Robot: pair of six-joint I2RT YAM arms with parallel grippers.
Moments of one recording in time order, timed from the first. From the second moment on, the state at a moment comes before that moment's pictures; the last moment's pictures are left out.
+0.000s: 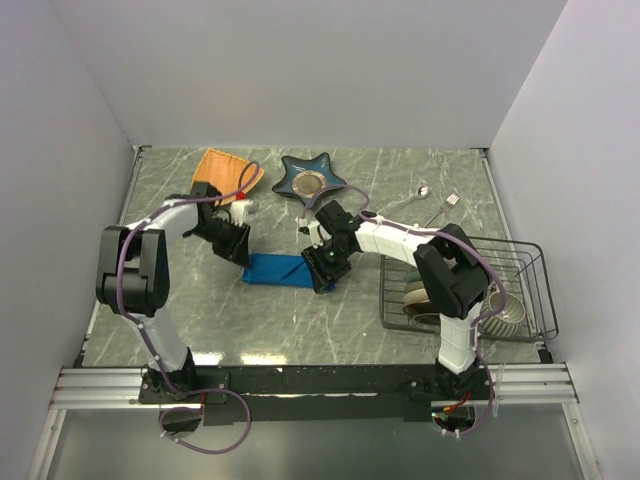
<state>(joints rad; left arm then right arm) -0.09 1.81 1.15 -0.75 0.66 0.43 0.68 1.92 1.27 -0.60 -0.38 0.08</state>
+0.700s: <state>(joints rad) -0.26 2.05 1.49 -0.76 0.41 0.56 0.65 1.51 1.09 -0.64 -0.38 0.02</state>
